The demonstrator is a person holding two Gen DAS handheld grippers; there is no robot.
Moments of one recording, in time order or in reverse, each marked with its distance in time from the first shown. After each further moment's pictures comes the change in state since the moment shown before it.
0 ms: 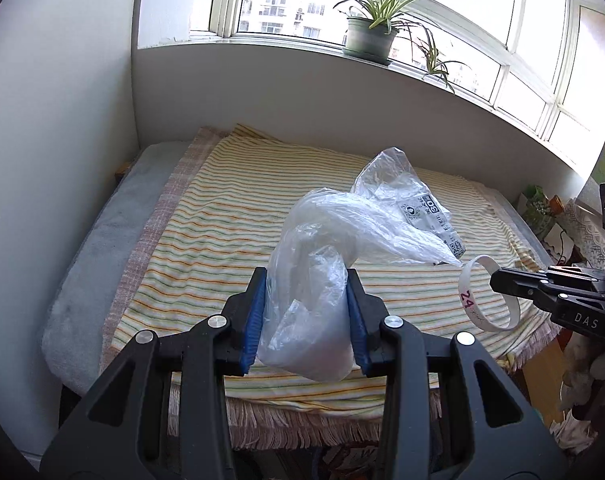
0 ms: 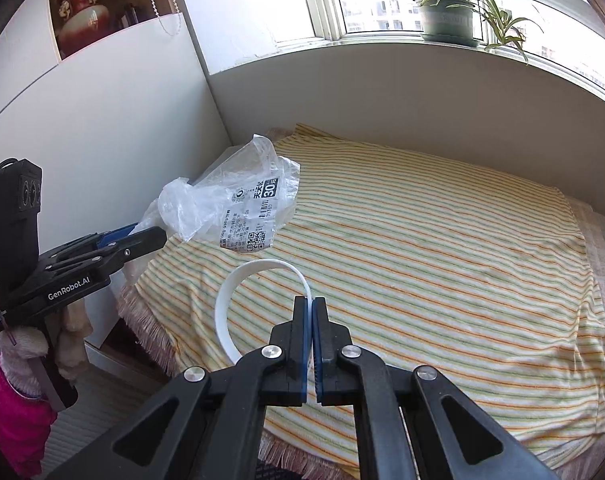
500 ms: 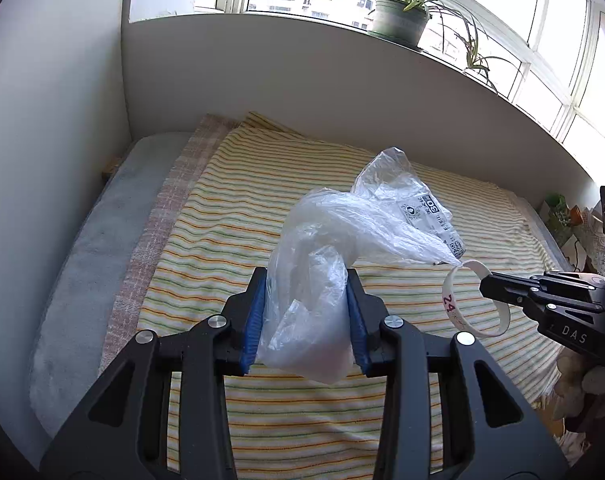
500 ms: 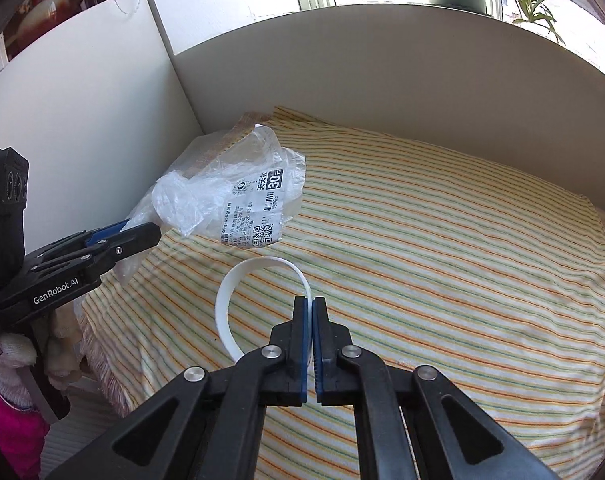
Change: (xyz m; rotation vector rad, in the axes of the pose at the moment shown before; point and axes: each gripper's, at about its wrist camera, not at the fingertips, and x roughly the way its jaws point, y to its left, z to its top) left arm 0.076 0.035 0.043 -0.024 0.061 0.018; right arm 0.082 -0.014 0.050 0.008 0.072 -0.047
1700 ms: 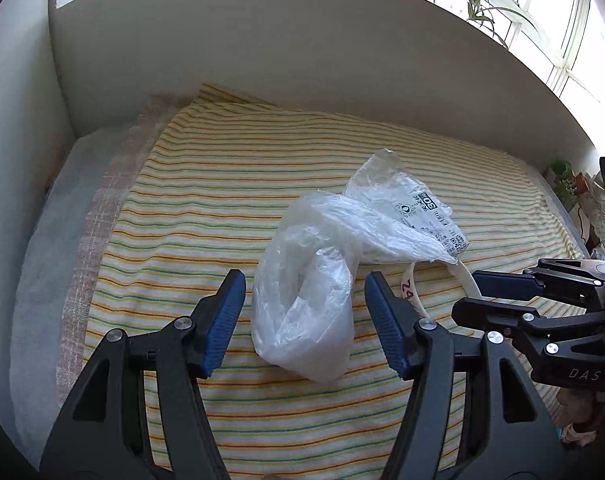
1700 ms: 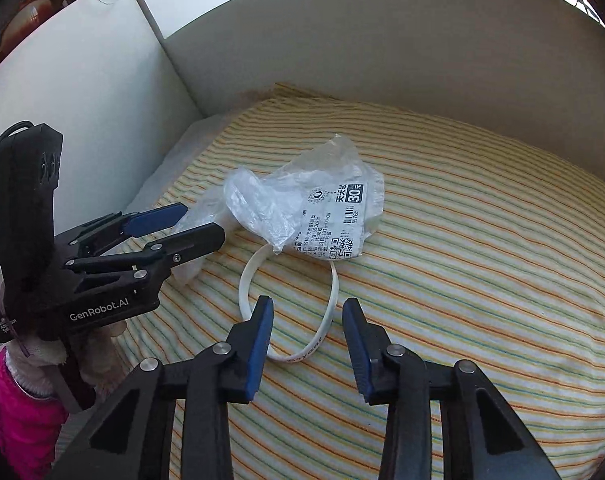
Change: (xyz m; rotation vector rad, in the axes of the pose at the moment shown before) left arm 0.094 -0.013 0.024 0.081 0.130 -0.050; right arm 0.062 -0.012 0.023 0.022 0.104 0.063
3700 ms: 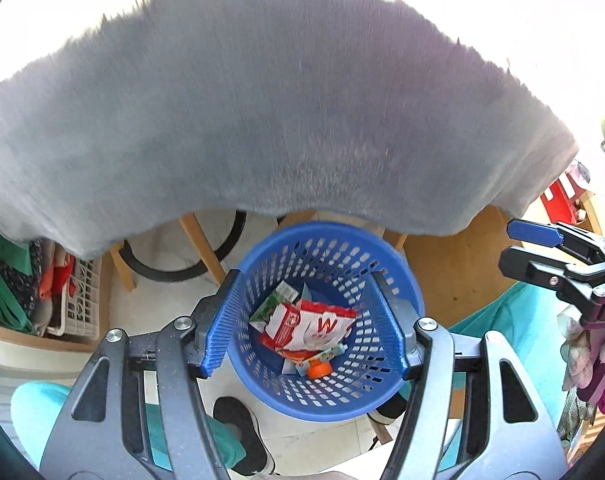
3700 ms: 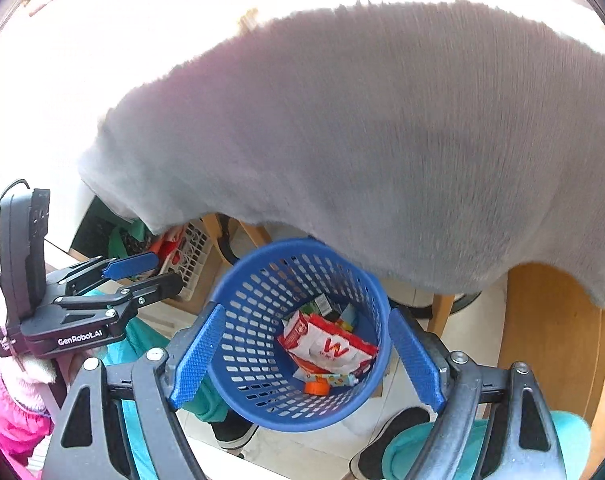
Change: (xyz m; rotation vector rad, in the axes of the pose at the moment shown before) left arm -0.059 -0.122 -0.297 -0.012 0.158 -0.056; right arm -0.073 -0.041 -0.326 0.145 0.004 -0.022
